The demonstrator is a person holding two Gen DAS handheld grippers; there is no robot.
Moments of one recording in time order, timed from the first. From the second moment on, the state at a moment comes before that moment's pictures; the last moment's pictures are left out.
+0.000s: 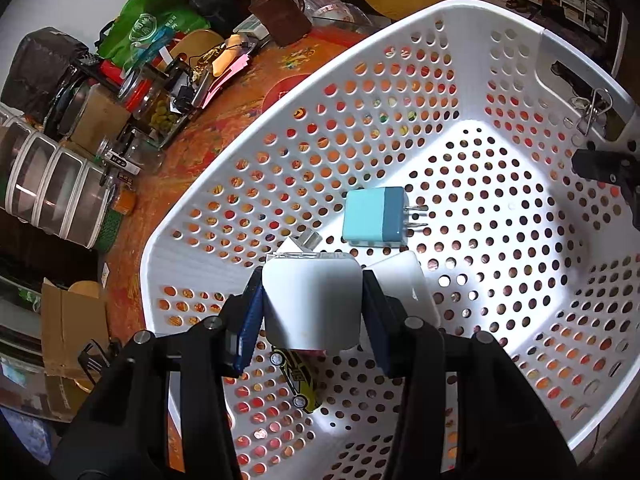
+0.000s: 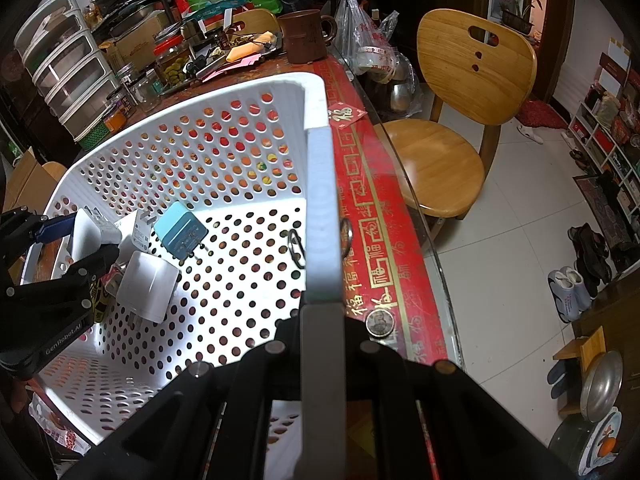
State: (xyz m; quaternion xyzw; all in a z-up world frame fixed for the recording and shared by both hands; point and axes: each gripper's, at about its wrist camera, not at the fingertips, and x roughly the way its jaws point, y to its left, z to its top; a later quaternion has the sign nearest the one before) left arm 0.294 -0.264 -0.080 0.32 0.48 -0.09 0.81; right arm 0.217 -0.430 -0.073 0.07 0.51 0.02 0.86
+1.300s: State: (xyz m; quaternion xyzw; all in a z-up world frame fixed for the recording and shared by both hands) left arm 0.253 -0.105 0.044 0.19 0.38 -0.03 0.91; right arm 0.218 -0.430 -0.073 0.07 0.51 0.02 0.86
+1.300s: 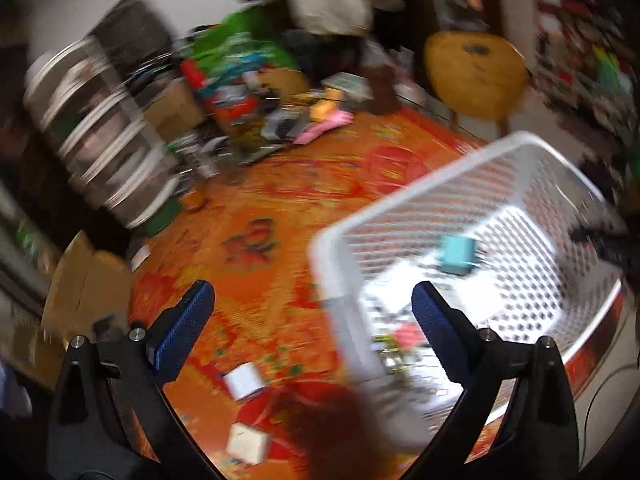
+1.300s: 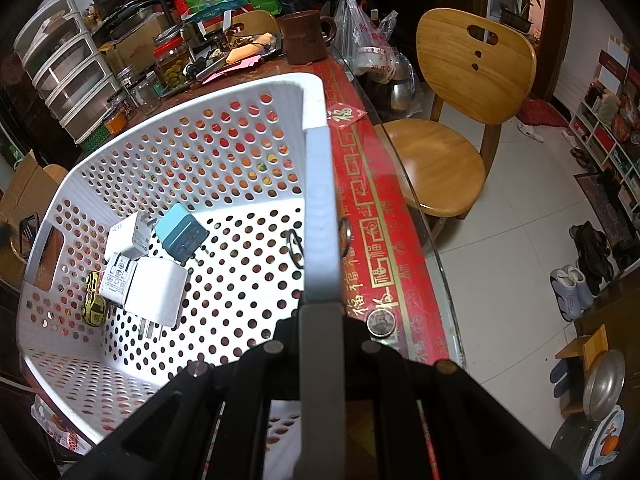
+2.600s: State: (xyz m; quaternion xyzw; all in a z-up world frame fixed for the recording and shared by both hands) left arm 0.297 0.064 -0.113 0.03 0.53 0.07 0.84; right arm 0.217 -0.429 -0.073 0.07 0.51 0.02 0.86
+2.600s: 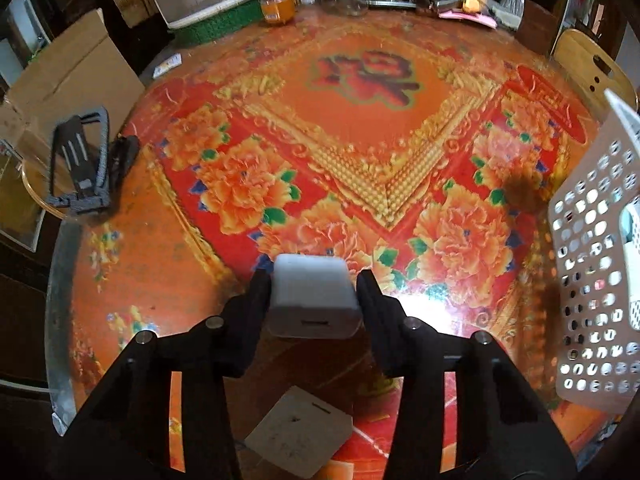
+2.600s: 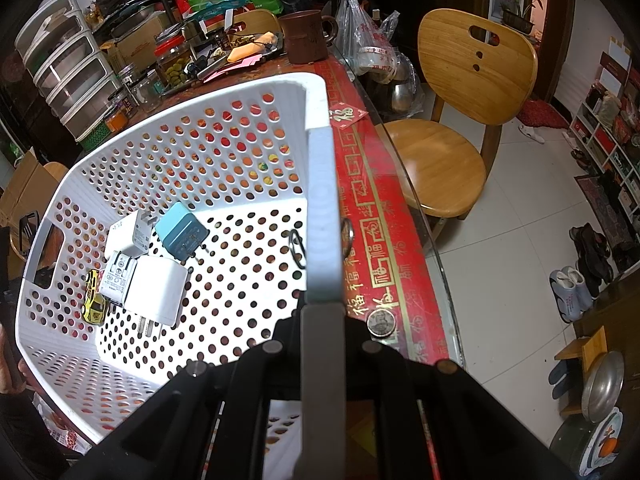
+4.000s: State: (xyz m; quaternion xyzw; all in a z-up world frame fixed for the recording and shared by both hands) left arm 0.248 -0.199 -0.049 0.20 0.52 -0.13 0.82; right arm 0.217 -0.428 -0.074 0.07 0.51 0.03 0.86
